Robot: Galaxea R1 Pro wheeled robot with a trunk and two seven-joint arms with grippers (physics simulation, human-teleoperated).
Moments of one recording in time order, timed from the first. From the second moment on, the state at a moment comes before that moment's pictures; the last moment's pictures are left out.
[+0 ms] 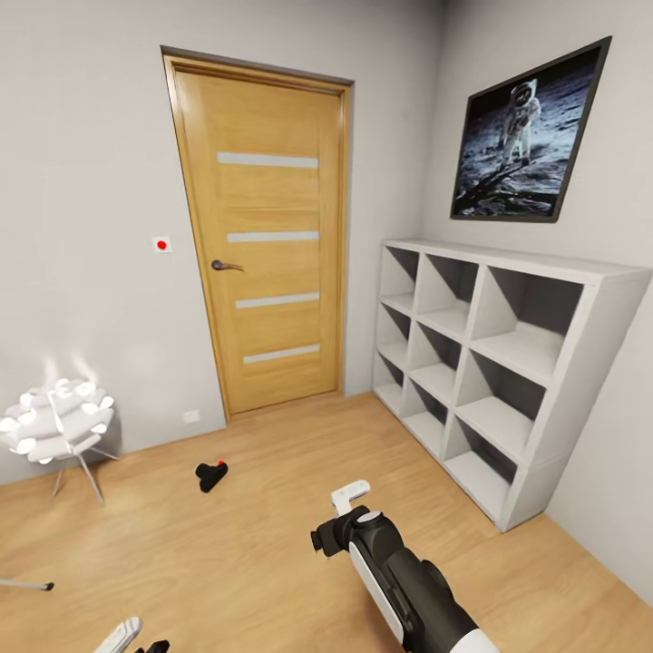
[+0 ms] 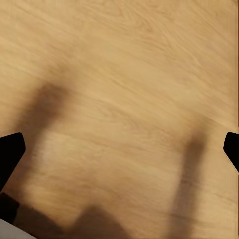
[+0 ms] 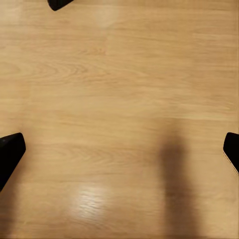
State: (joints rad) left arm 0.06 -0.06 0.43 -1.22 0.54 0.56 0.11; right arm -0.46 0.17 0.45 -1.00 -0.08 0.72 -0.07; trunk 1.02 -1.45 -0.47
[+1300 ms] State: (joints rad) left arm 0.03 -0.01 0.32 -1.19 0.52 0.57 0.11; right arm -0.46 0.17 0.45 -1.00 -0.08 0.72 -0.07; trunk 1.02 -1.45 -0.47
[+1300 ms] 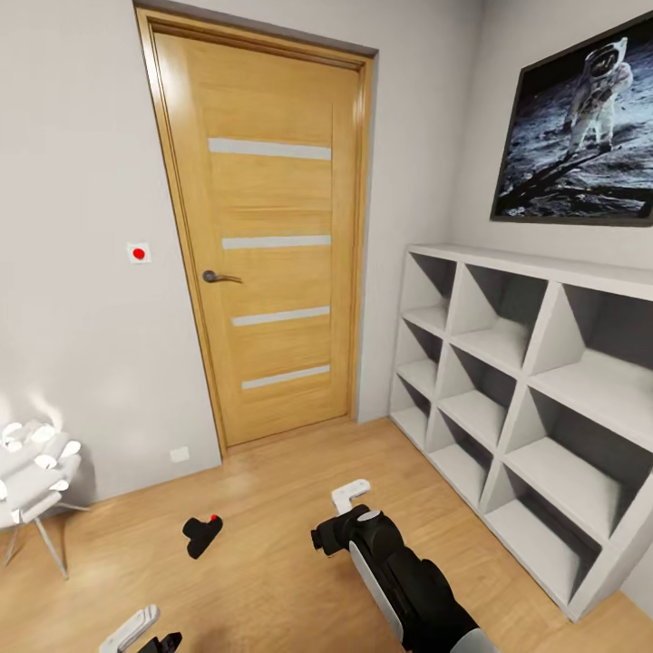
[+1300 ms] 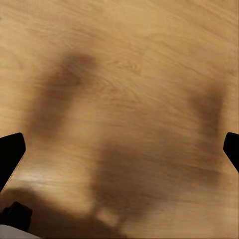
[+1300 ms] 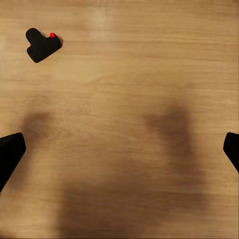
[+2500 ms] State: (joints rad) left arm -0.07 0.06 0.15 -1.18 0.31 0.74 0.10; right arm -0.46 0.17 0.44 -1.02 -0.10 0.72 -0.07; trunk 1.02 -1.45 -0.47
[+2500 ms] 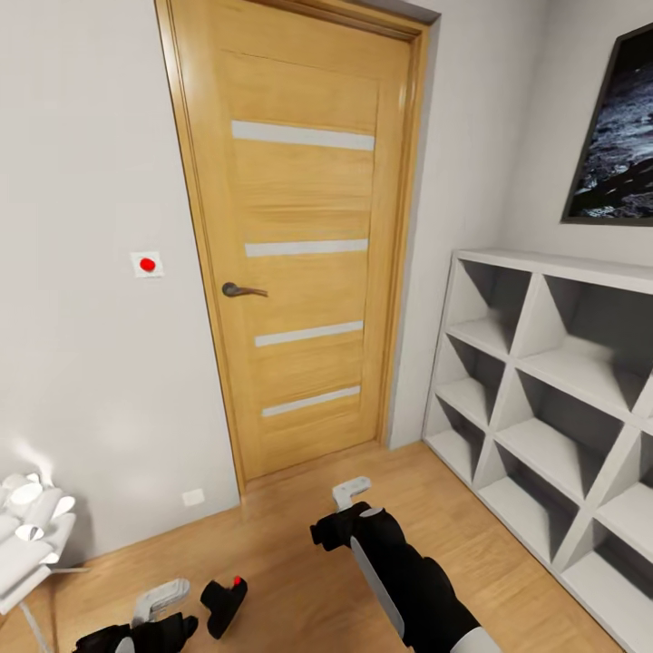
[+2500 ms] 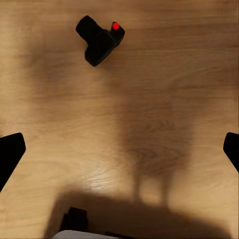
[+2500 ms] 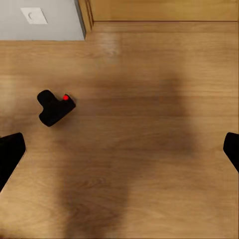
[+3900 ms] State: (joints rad) left arm -0.35 0.17 -0.05 -0.87 0.26 0.83 0.05; right arm -0.48 0.17 0.30 -1.33 -0.17 1.04 -0.07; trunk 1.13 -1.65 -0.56
